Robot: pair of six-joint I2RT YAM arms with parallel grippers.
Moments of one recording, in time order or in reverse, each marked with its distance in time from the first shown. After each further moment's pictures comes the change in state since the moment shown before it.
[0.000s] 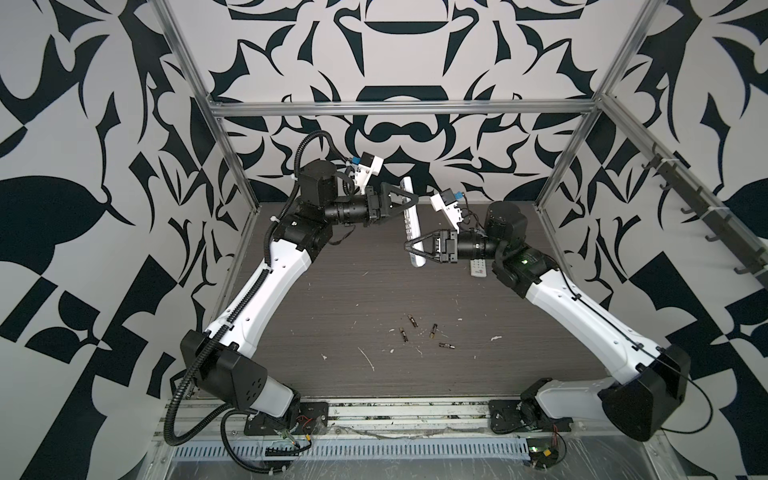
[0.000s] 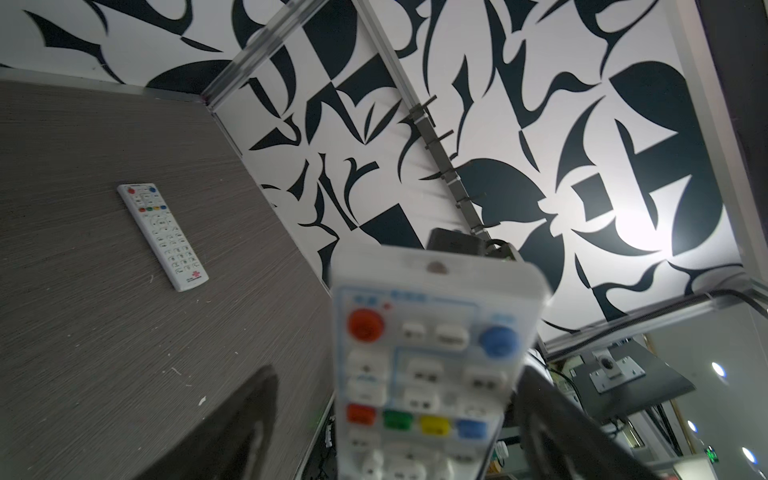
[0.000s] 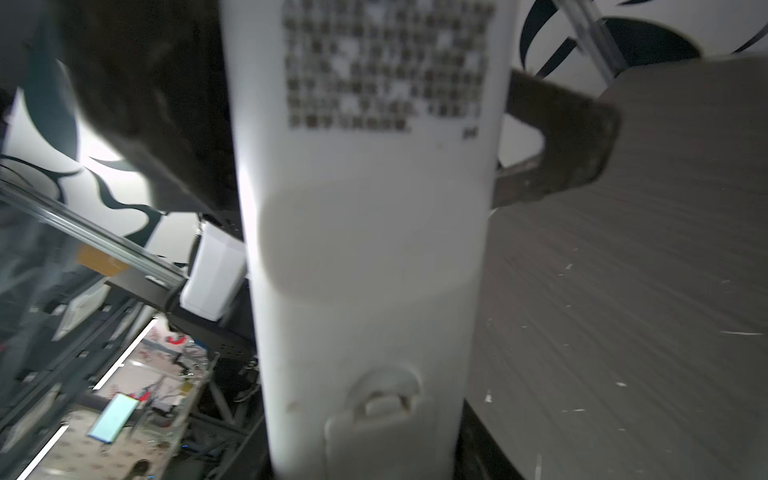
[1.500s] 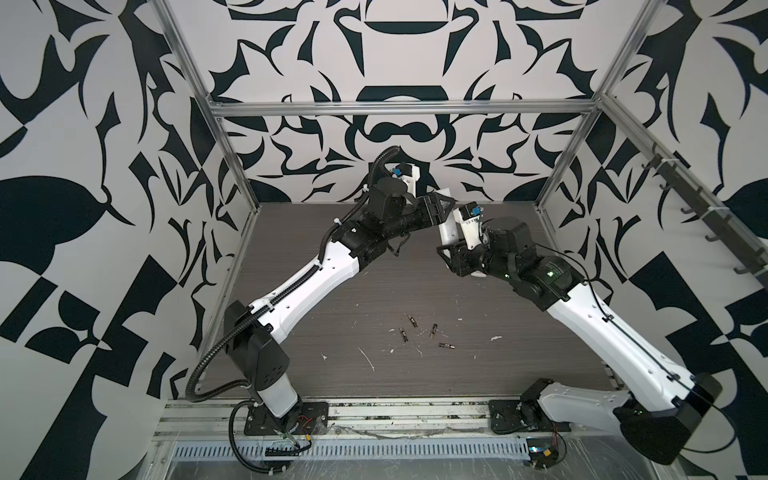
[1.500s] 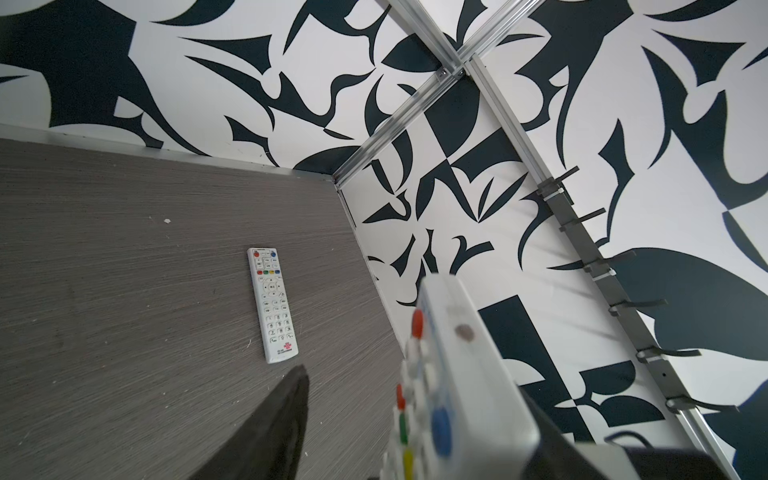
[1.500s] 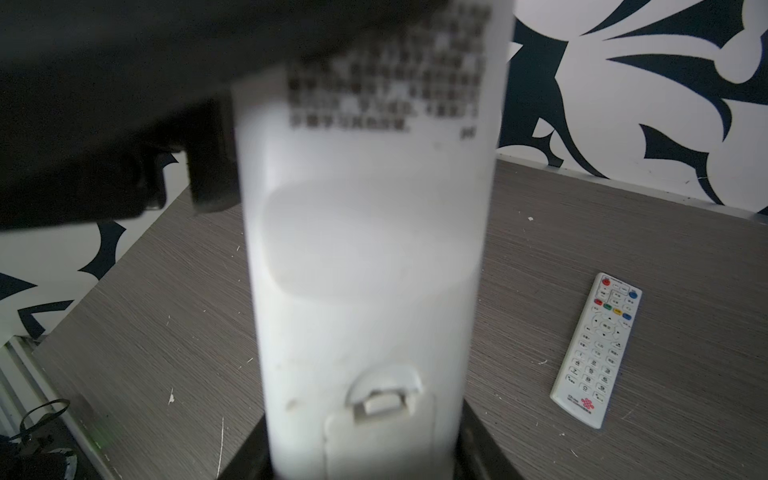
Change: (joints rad) left arm -0.326 0.190 0.097 0.038 -0.708 0.064; right arm 0.067 -0.119 0.007 -0.495 0.862 -0.484
